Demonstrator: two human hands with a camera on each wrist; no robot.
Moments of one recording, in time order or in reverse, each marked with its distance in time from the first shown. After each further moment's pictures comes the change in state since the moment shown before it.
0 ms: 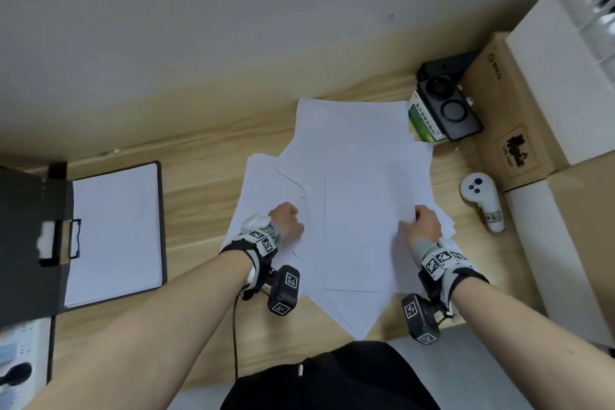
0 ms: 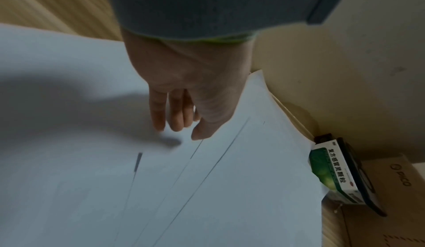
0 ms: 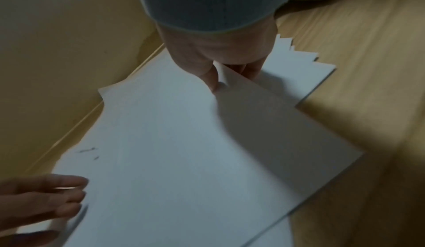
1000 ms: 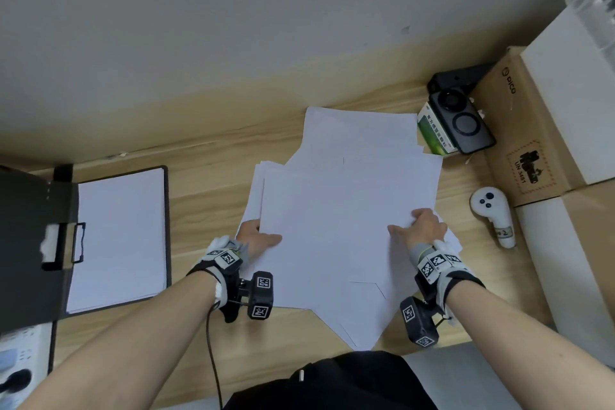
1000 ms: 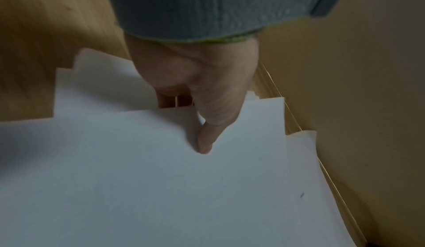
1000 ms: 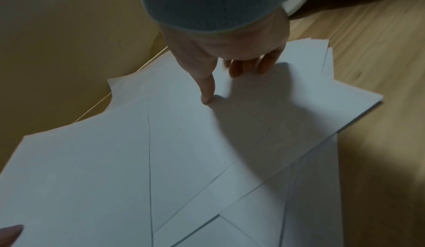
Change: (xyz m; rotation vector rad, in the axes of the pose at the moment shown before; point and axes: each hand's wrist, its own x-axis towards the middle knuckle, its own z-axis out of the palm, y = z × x) left_hand -0.002 -0.067 -0.036 -0.447 0.060 -0.089; right_hand 0.008 -0.026 0.012 -0.146 0.006 0.065
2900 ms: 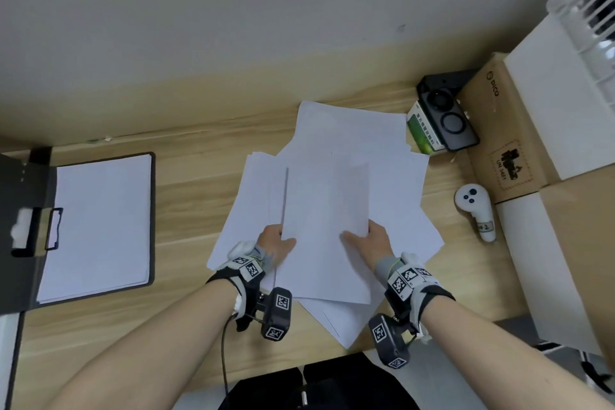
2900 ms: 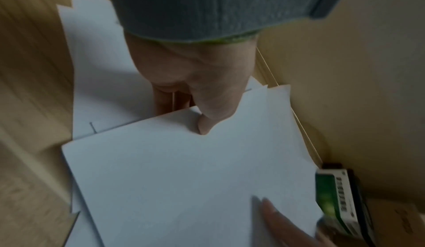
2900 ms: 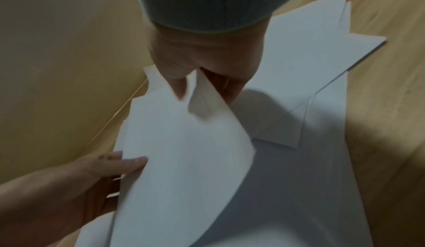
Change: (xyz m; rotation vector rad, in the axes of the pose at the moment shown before) left_hand -0.015 -0.012 0.066 0.064 -0.099 0.099; right_hand -0.073 -0.010 0.034 0.535 -0.325 -0.194
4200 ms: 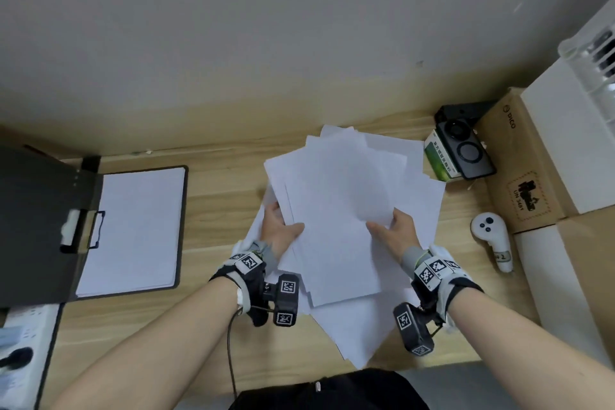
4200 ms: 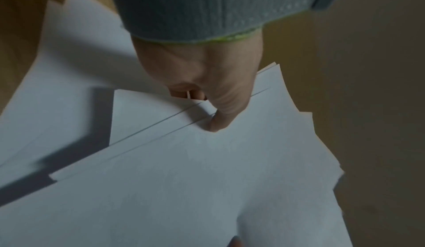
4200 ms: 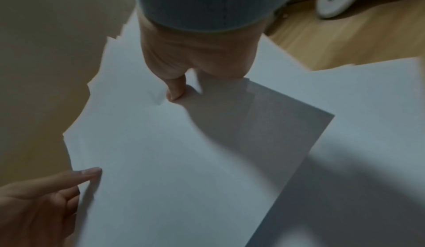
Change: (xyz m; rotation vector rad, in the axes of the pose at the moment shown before) left_hand -0.032 0.052 -0.050 -0.525 0.224 0.080; right_hand 0.013 -0.062 -0.025 0.038 -0.015 -0.294
